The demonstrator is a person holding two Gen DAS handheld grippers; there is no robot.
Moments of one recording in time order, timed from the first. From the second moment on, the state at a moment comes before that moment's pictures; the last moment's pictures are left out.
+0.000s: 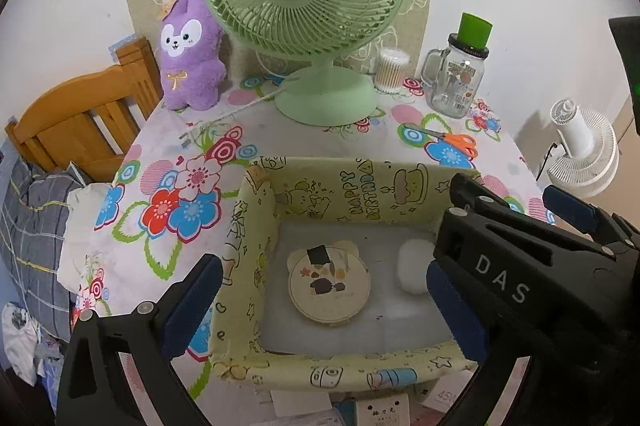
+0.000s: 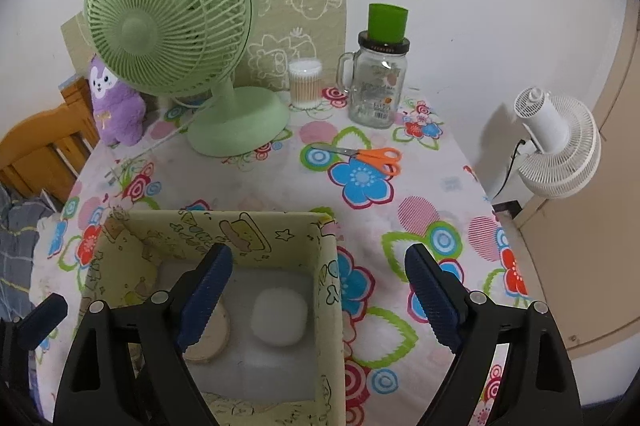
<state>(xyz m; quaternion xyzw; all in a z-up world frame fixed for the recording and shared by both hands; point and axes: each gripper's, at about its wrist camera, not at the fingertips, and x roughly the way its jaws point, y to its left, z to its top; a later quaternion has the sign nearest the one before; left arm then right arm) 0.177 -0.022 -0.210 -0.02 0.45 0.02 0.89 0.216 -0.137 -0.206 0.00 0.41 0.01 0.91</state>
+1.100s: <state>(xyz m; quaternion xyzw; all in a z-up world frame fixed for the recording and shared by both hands) 0.110 -0.022 -0.165 -0.02 0.43 0.03 0.90 0.135 -0.156 -0.145 0.02 0.37 0.01 0.93</state>
